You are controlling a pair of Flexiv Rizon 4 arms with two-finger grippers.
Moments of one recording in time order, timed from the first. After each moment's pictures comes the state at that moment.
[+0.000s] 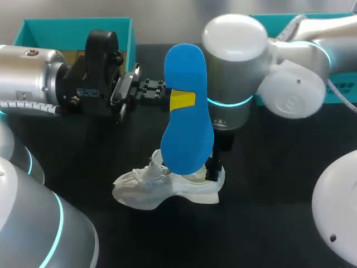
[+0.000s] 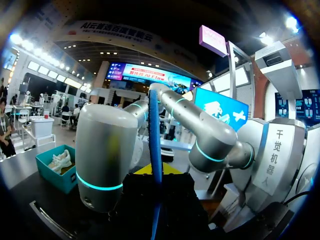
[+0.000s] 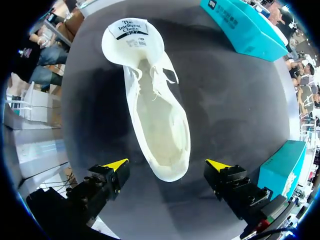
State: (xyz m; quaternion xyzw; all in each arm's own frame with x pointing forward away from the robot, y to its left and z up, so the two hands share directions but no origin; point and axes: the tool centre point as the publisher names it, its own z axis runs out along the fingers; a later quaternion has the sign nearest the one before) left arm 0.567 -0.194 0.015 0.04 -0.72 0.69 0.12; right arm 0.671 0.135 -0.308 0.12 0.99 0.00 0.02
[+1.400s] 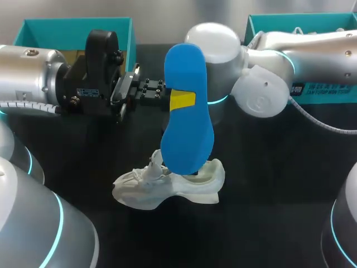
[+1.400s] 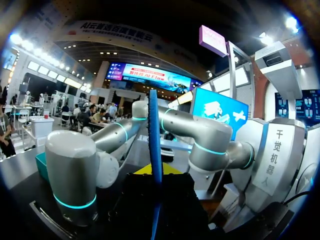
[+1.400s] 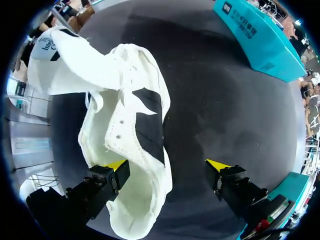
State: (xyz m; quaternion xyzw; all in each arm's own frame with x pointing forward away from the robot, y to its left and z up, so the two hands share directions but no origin) left arm 0.567 -0.194 0.015 0.04 -0.72 0.69 0.12; right arm 0.722 0.184 -0.366 0.05 1.00 0.04 0.01
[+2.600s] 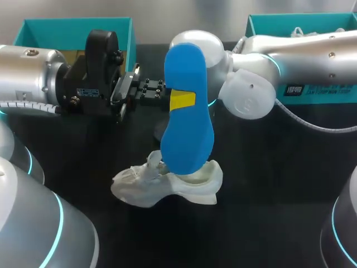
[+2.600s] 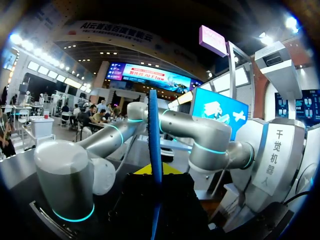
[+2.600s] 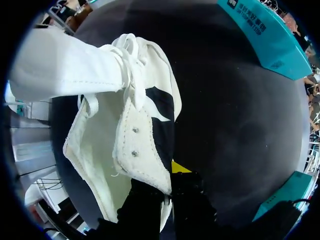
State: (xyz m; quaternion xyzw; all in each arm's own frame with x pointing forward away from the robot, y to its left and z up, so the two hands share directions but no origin) left arm 0.567 -0.194 0.015 0.04 -0.72 0.69 0.12; right arm 0.708 0.199 -0.371 0.07 1.00 0.02 -0.01
